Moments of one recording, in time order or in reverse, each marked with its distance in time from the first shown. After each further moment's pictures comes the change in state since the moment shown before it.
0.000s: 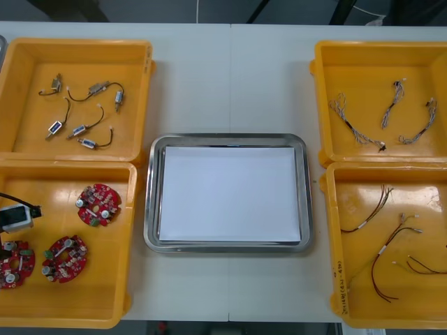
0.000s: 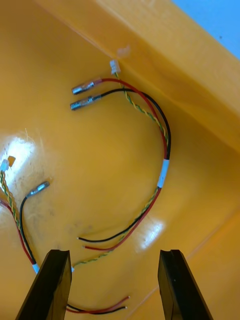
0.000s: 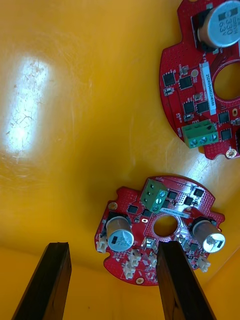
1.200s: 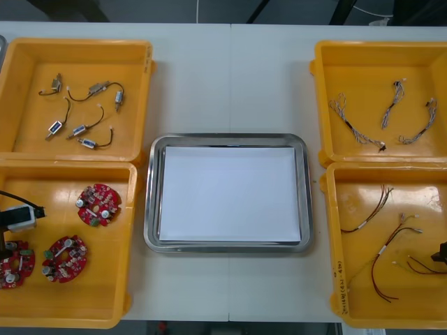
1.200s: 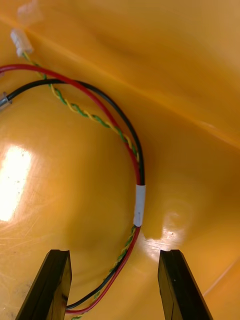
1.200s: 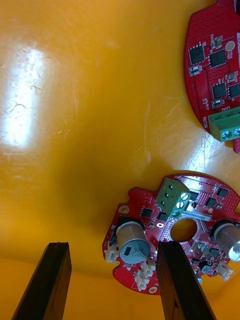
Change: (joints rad) right arm 0.000 0.000 0.100 0.202 0.036 -0.160 -0.063; left arm -0.101 0.000 -0.114 0.081 -0.028 -0.002 0.000
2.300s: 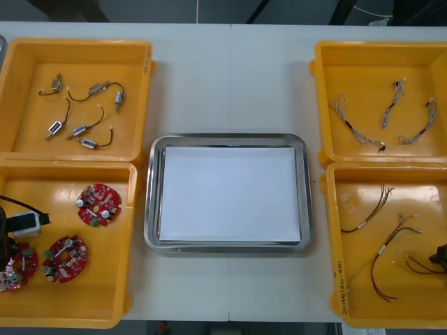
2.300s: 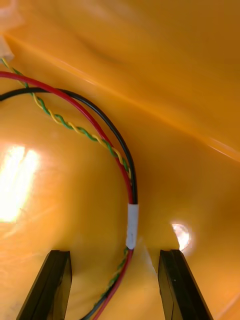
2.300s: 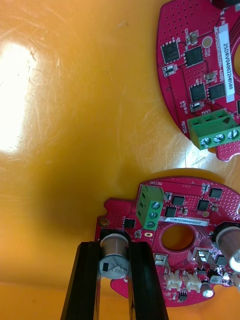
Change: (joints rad) right arm 0.039 0.000 0.036 0.027 0.020 -0.127 0.000; left arm -0.014 -0.003 -0.049 0.012 0.000 -0.011 0.000
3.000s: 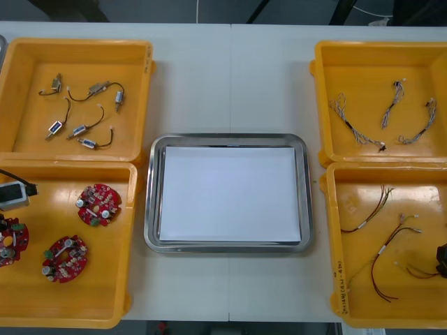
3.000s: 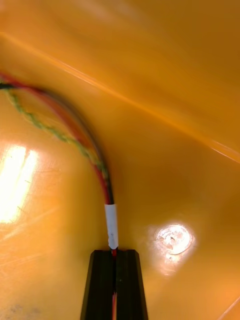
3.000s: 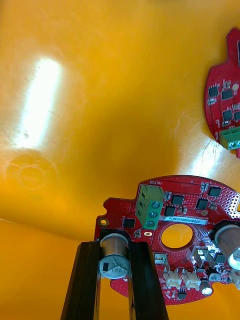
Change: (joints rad) right arm 0.001 0.000 0.000 0.000 0.002 -0.003 0.000; left arm -0.001 0.000 0.197 -0.062 0.066 0.140 0.000
